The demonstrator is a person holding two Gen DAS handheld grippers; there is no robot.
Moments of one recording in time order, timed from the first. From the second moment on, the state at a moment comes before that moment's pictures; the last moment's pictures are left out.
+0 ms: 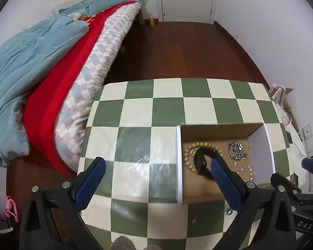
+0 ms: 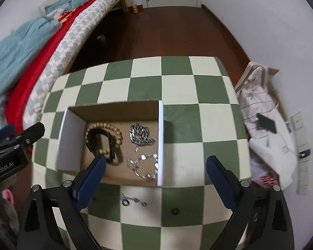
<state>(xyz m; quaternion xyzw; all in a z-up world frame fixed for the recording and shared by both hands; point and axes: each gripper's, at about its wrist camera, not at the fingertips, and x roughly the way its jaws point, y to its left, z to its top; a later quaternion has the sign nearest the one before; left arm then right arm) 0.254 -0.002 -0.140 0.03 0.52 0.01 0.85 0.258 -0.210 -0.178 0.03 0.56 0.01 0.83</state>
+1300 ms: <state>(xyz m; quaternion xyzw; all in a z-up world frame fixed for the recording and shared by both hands) 0.164 -0.055 -0.251 0.13 0.54 -0.02 0.83 0.146 -0.254 -0.285 0.09 0.53 -0.06 0.84</state>
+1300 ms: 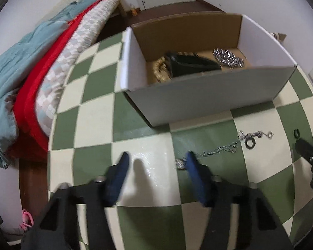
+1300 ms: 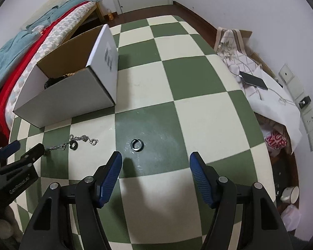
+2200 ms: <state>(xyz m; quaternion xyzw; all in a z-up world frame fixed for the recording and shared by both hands) 0.130 -0.044 -0.207 0.08 0.54 -0.06 0.84 0.127 -0.256 -0.263 0.11 0.50 -0.04 0.86</state>
